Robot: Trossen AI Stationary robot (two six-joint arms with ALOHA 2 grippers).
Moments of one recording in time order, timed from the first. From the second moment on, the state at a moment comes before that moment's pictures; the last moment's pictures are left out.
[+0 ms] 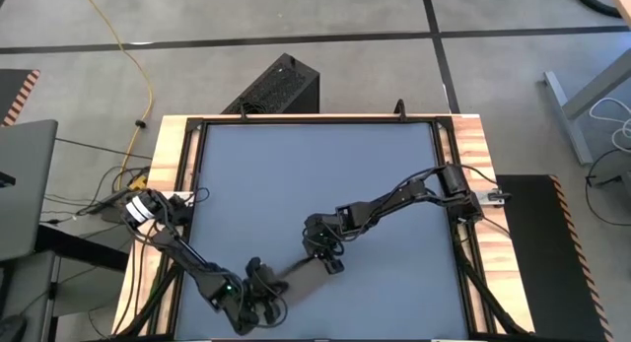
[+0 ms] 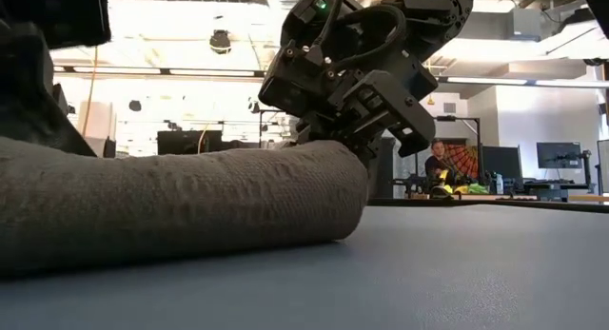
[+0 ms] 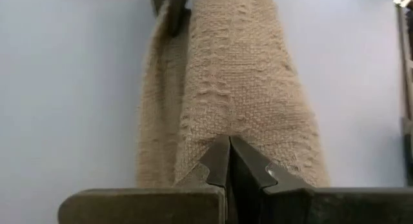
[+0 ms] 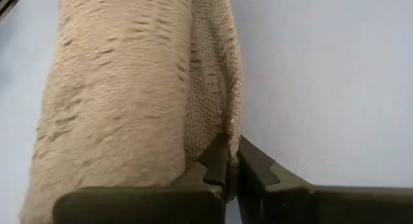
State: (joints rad) left arm -0.83 1.91 0.96 -0.10 -0.74 -1.29; right arm 0.18 2.09 1.22 -0.07 -0.27 -0.12
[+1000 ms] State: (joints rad) left arm -0.77 1.91 0.88 -0.05 -0.67 -1.15; right arm 0.29 1.93 1.25 0.02 -0.25 -0.14
